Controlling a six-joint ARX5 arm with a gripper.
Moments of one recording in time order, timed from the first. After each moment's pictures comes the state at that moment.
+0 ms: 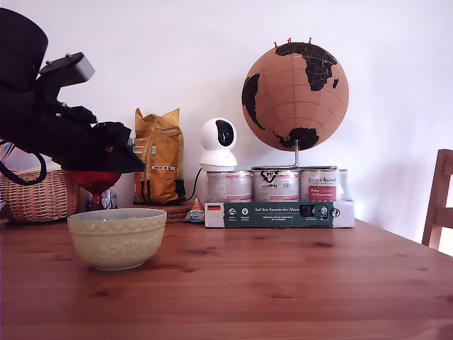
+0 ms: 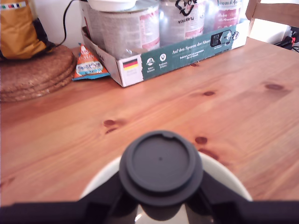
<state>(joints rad) -0.32 1.61 0.66 0.62 0.27 0.08</state>
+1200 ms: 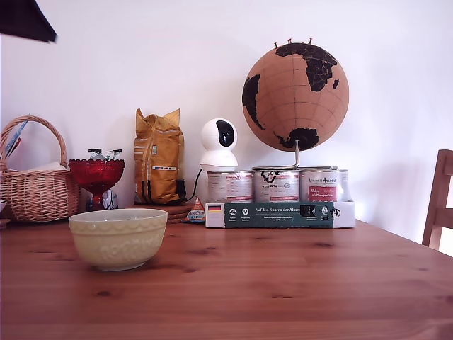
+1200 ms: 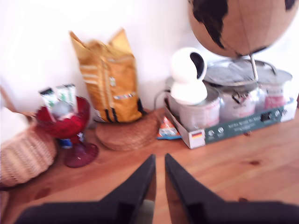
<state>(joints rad) -0.30 0.86 0.66 0.06 -0.02 0.06</state>
